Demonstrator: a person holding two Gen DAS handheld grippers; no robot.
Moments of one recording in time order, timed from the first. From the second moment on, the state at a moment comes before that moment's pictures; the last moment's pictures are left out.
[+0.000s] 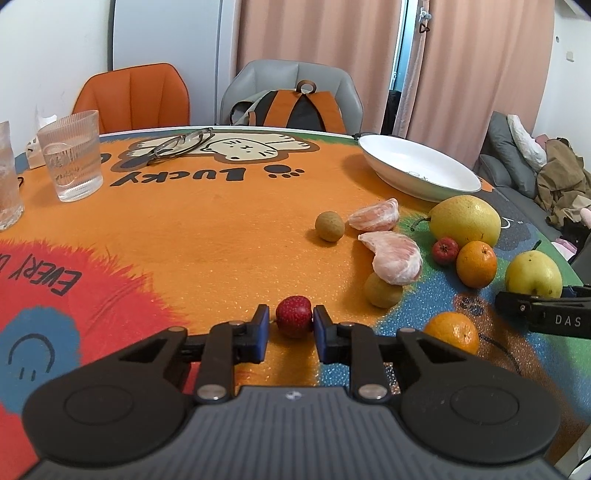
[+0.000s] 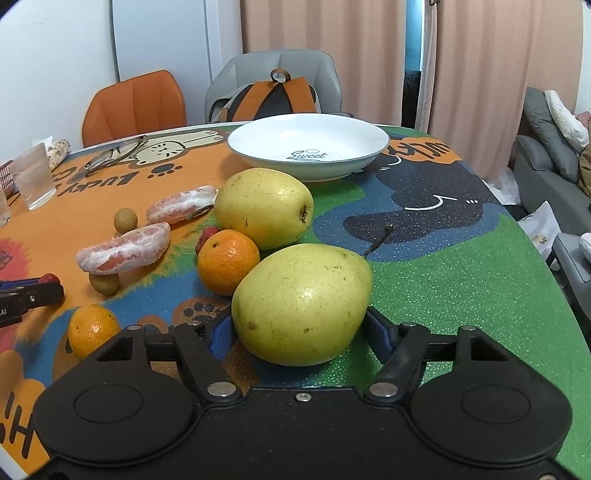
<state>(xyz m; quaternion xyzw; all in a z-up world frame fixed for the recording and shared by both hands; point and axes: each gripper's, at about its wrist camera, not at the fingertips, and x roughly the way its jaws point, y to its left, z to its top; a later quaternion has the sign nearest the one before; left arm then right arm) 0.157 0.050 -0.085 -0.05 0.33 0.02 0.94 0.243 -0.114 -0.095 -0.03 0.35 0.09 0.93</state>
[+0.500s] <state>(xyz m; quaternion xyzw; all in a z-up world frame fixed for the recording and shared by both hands) 0.158 0.042 -0.074 -0.05 0.32 0.01 0.94 0.238 -0.120 -0.082 -0.03 0.34 0.11 0.93</state>
